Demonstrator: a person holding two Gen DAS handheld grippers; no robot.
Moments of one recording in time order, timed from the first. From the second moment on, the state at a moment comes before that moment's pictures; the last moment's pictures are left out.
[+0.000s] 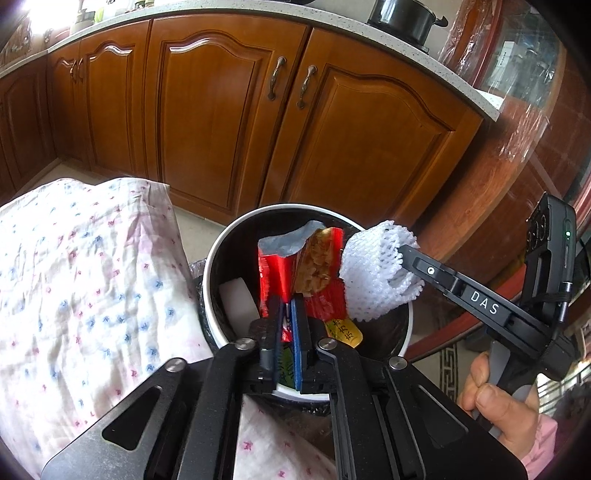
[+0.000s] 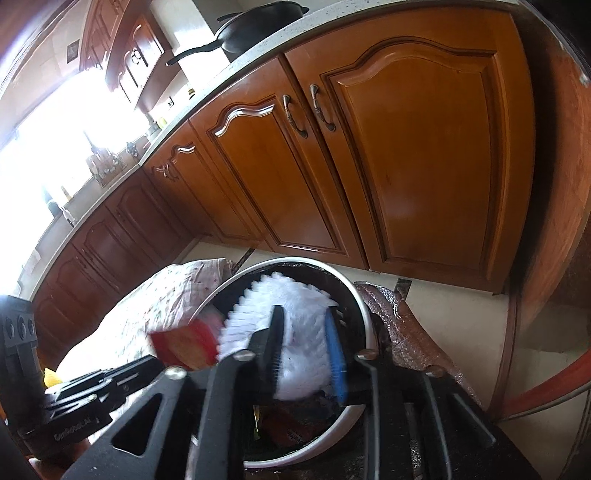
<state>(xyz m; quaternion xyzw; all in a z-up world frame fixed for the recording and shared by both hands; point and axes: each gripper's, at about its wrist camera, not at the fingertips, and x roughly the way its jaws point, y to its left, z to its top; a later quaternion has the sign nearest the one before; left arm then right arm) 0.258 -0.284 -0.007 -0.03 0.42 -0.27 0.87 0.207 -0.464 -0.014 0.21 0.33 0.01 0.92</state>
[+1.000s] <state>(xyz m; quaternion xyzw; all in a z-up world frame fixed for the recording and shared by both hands) 0.170 -0.182 0.004 -0.11 0.37 -0.22 0.90 0.093 -0.408 -0.014 0.24 0.28 0.03 0.93</state>
